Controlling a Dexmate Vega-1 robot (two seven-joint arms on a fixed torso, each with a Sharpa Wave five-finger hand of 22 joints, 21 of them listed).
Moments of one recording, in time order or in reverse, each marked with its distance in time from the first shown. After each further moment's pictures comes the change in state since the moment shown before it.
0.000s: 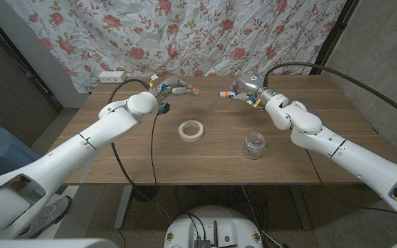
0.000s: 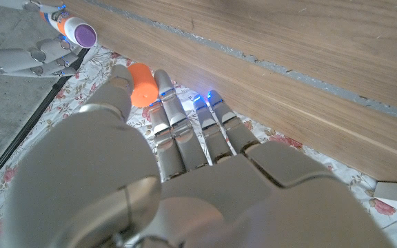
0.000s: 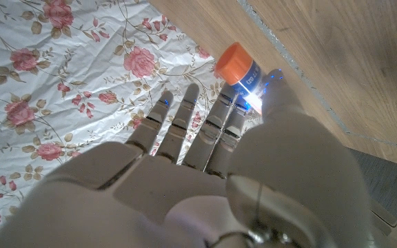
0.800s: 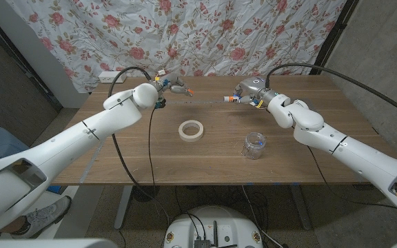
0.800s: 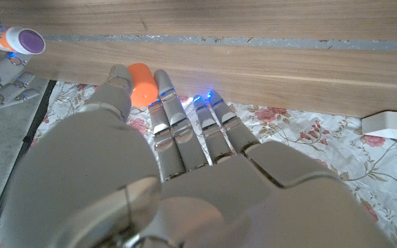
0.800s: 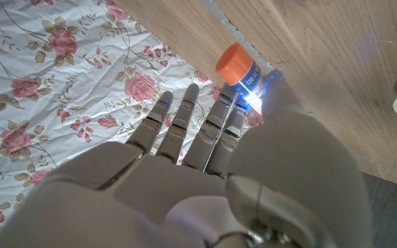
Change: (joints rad) left arm -0.139 0.028 0.137 -0.016 0.261 0.172 -0.113; left_hand 0.001 0.000 -0.003 0.002 0.001 0.001 -0.001 0.001 0.001 0.000 0.000 0.000 0.000 -0.004 0.004 0.001 0.000 0.000 0.000 0.000 0.000; right arm 0.037 -0.006 -0.021 0.075 0.034 0.032 0.044; right_hand 0.000 0.000 0.000 0.000 0.001 0.000 0.000 -0.009 0.000 -0.006 -0.006 0.000 -0.001 0.000 0.000 0.000 0.005 0.000 0.000 0.000 0.002
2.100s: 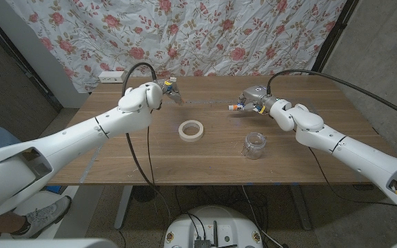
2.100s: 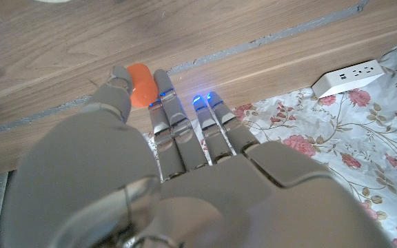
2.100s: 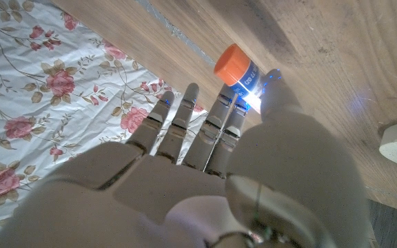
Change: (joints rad) left arm -0.116 0.003 0.197 -0.023 0.409 0.222 -0.274; left_hand -0.008 0.008 -0.015 0.002 -0.001 -0.002 0.002 -0.004 0.000 0.000 0.000 -0.001 0.005 -0.009 0.002 0.000 0.000 -0.016 -0.005 0.000 0.000; right arm 0.031 -0.001 -0.049 0.105 0.039 0.036 0.015; right_hand 0.007 0.007 0.000 0.000 -0.001 -0.002 -0.002 -0.006 0.000 -0.012 0.002 -0.001 0.000 0.005 0.005 0.000 0.005 0.011 -0.011 0.000 0.000
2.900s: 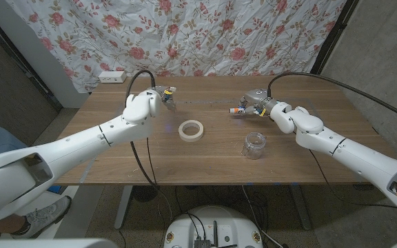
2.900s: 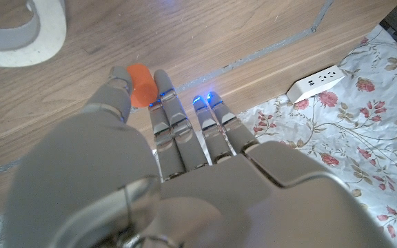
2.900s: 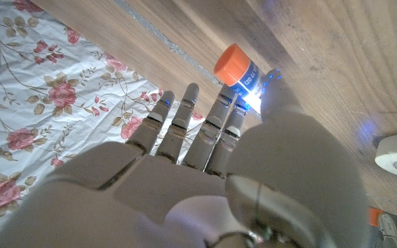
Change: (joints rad) left arm 0.028 0.001 0.059 0.013 0.197 0.064 -0.099; left_hand 0.000 0.000 -0.003 0.003 -0.001 -0.002 0.001 0.002 0.000 -0.008 0.000 0.000 0.000 -0.002 -0.002 0.000 0.000 0.000 0.000 0.000 0.000; right arm -0.011 -0.005 -0.007 -0.002 0.007 -0.021 0.010; right_hand 0.000 0.000 0.000 0.000 0.001 0.000 0.000 0.000 0.000 0.000 0.000 -0.002 0.000 0.000 0.000 0.000 0.000 0.000 0.000 0.000 0.000
